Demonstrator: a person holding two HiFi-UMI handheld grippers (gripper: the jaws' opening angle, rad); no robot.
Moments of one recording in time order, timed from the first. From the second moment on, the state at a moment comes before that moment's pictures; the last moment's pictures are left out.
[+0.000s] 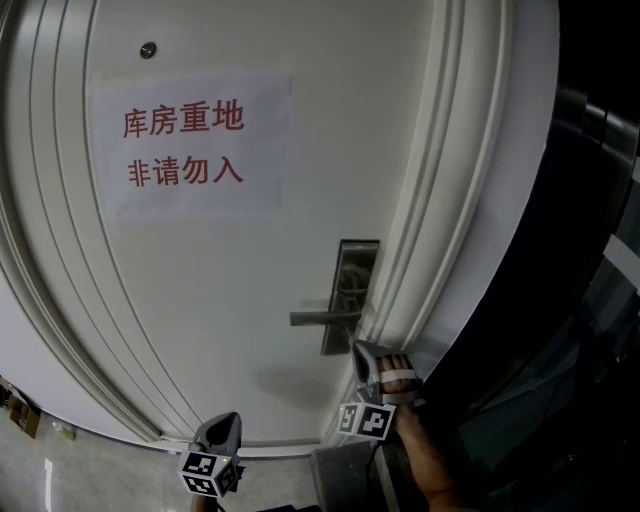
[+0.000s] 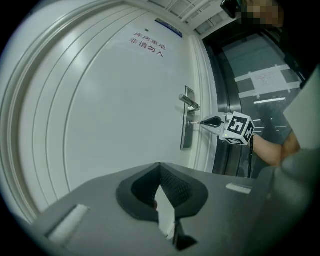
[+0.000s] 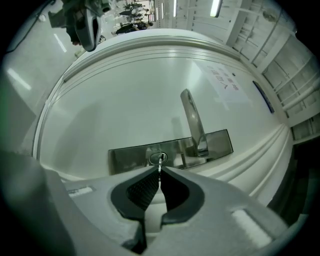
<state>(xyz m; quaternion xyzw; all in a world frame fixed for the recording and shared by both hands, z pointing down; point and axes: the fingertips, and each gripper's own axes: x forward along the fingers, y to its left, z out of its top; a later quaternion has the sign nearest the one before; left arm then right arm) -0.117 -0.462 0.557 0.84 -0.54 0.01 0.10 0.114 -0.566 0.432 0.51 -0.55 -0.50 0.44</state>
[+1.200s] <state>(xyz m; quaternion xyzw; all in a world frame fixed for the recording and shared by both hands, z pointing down) -0.124 -0.468 0.562 0.83 -0.54 0.01 0.11 0.101 -0.596 0.429 0.50 -0.52 -0.51 0.47</state>
